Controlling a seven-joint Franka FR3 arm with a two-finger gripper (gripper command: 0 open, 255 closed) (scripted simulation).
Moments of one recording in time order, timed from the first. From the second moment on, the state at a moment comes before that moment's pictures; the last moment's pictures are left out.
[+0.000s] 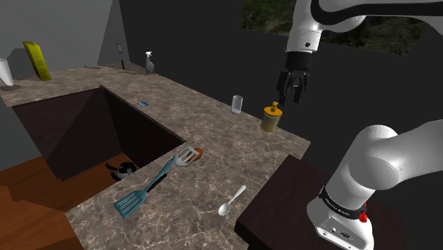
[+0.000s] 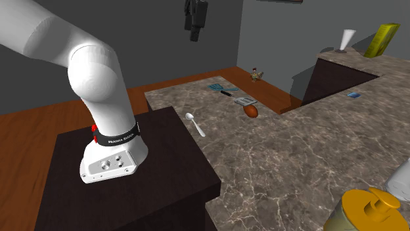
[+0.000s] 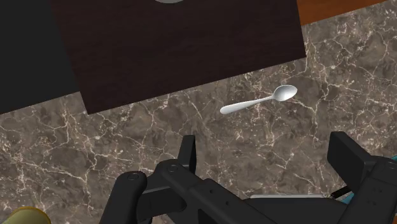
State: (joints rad) arm -0.02 -0.78 -0.07 -2.45 0.12 1.50 0.13
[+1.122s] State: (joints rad) arm 0.11 -0.71 0.19 -2.86 0.25 2.12 0.23
